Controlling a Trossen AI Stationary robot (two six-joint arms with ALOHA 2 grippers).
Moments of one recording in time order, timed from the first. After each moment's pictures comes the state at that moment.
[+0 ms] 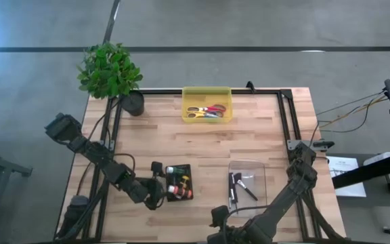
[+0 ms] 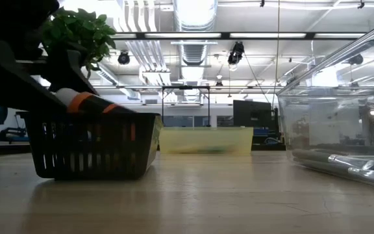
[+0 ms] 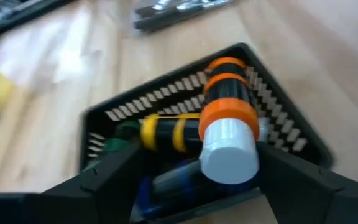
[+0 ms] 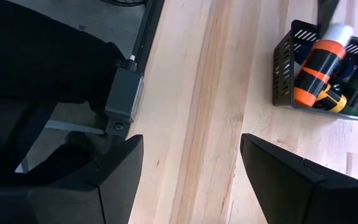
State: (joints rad) left arm -0.67 1.51 0.53 0.25 -0.57 -0.10; right arm 0.79 2.27 2.20 -1.12 0.41 0.46
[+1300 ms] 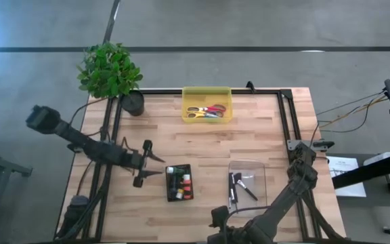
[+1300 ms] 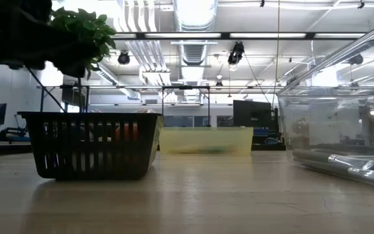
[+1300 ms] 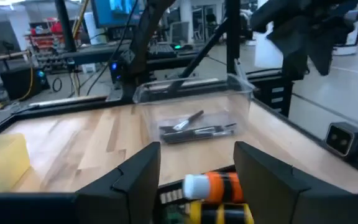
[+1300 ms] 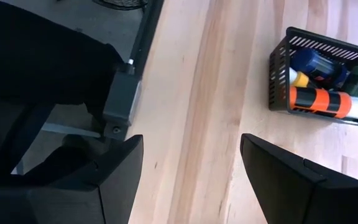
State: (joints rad) left arm -0.41 1.07 0.07 0.95 -0.21 0.07; right arm 0.80 2.27 2.20 -1.11 0.43 0.46
